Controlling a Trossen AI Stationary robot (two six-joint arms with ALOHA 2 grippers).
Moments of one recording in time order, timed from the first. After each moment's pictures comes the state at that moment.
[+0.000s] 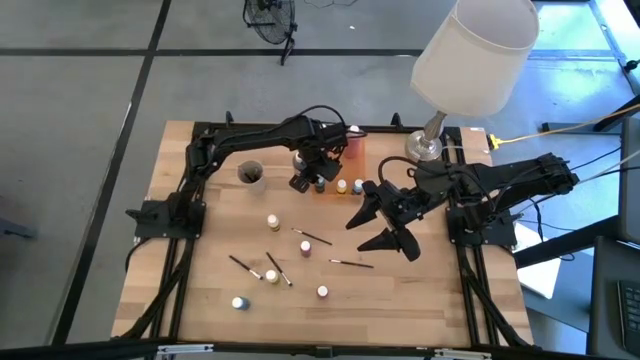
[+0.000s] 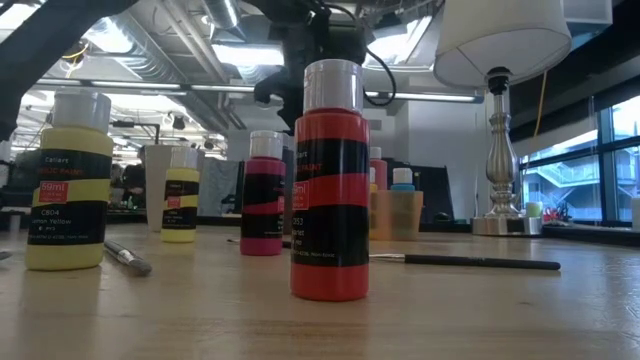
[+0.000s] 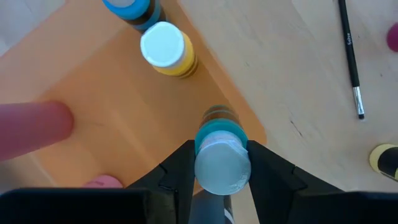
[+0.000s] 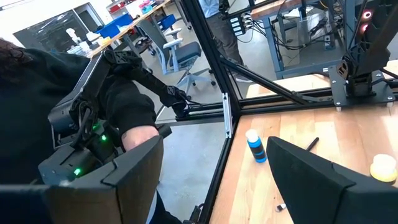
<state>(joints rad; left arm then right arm) 0.33 2.09 1.93 -1.20 0.13 0.91 0.26 1.29 1.33 -0.26 -0.25 0.40</state>
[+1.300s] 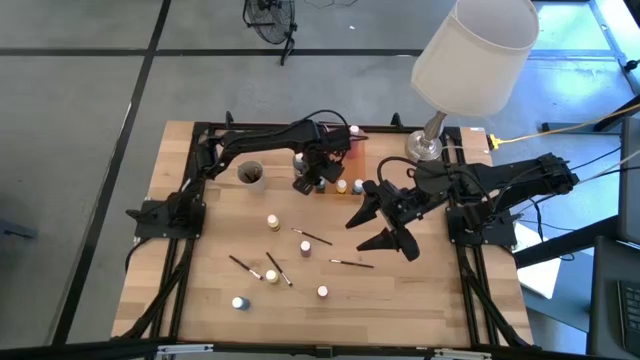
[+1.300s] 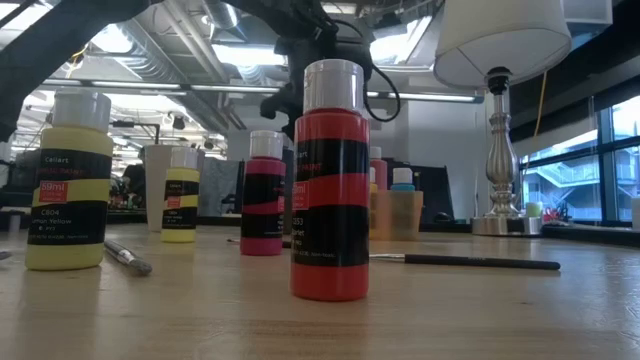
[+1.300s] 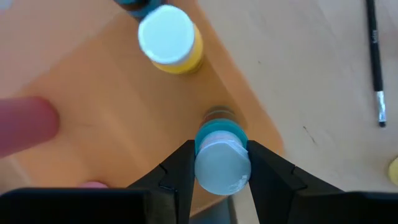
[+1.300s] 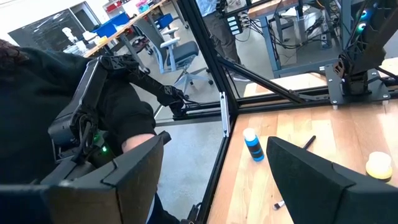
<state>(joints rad) 0.33 2.14 1.93 -1.17 0.12 0.88 0.26 1.29 1.33 -0.27 -0.24 0.40</state>
